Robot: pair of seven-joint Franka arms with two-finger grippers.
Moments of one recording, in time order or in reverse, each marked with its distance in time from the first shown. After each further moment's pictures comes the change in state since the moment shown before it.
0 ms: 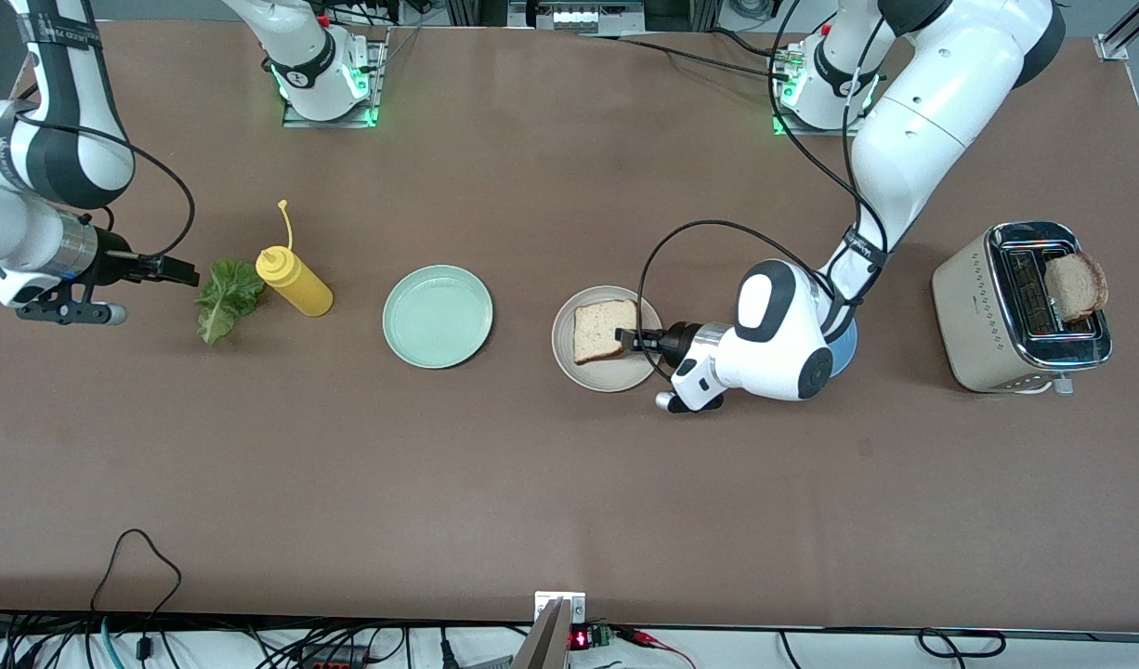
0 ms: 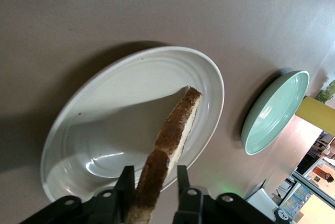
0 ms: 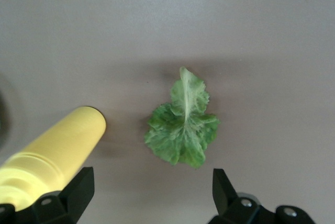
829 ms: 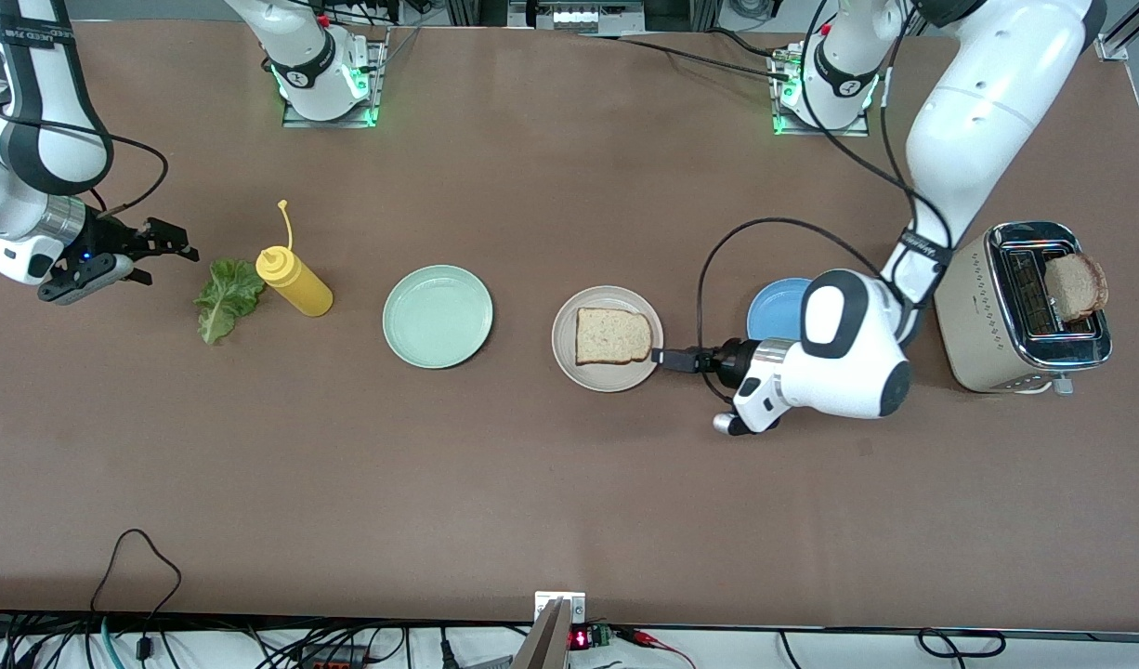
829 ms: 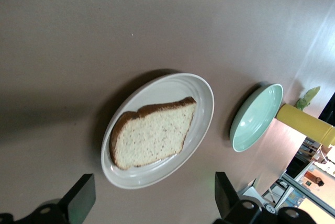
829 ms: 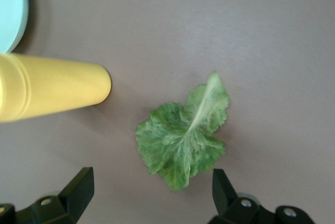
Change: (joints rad) left arm 0.119 -0.097 0.000 0.028 0.023 -0.130 0.021; right arm -0.146 -0.040 -0.001 -0.180 0.246 0.151 -0.782
